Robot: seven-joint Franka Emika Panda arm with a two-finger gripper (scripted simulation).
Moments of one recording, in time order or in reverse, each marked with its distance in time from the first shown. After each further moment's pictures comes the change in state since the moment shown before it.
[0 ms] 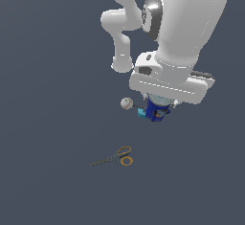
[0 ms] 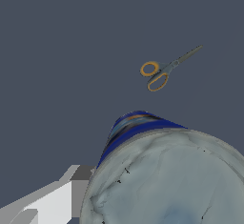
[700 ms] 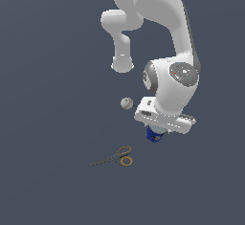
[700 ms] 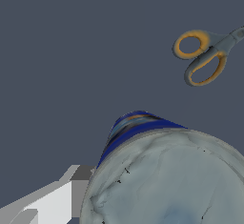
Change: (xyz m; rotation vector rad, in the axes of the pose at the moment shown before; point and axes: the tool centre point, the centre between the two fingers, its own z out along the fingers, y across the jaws) arm 0.006 -0.029 0.160 -0.002 -0.002 0.000
